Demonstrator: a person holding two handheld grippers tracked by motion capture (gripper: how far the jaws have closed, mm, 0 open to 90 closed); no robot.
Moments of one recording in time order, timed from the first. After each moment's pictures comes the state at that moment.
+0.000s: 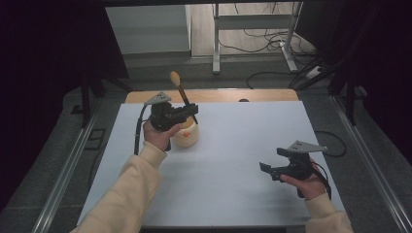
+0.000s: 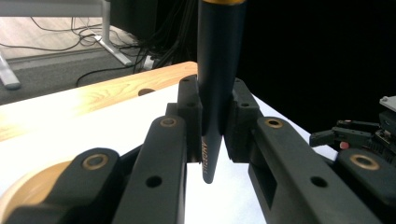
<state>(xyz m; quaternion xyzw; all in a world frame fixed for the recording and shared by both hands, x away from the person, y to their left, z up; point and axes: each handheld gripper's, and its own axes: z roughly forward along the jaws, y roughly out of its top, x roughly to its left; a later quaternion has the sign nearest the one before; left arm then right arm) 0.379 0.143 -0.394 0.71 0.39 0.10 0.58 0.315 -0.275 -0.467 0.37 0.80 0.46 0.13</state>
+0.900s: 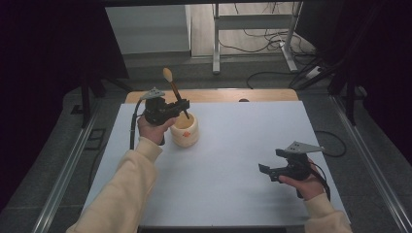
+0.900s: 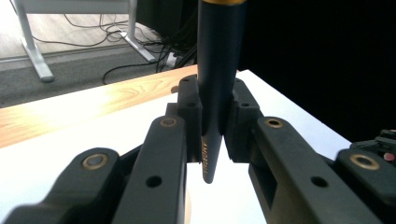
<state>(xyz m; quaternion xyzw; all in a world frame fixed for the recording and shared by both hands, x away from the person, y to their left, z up) 0.400 0.163 -0.402 0.70 0.42 0.13 0.56 0.317 -0.272 -0.472 0.37 0.80 0.45 0.13</state>
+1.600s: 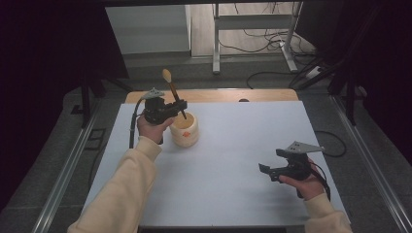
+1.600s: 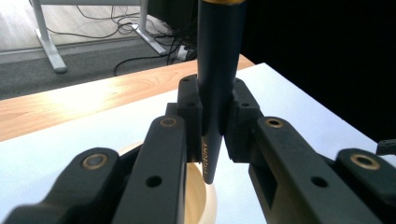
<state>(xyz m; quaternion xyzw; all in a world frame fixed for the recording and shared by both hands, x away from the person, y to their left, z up) 0.411 0.168 -0.415 0.71 0.44 0.13 0.54 0.317 -0.273 -0.473 0.37 0.80 0.45 0.13</state>
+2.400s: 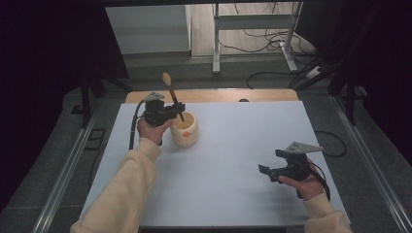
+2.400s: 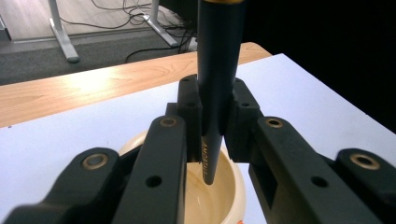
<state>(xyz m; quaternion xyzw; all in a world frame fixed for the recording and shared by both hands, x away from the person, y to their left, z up) 0.419 0.172 -0.433 0.71 0.46 0.14 0.52 0.317 -0.272 -0.474 0.37 0.81 0.44 0.13</state>
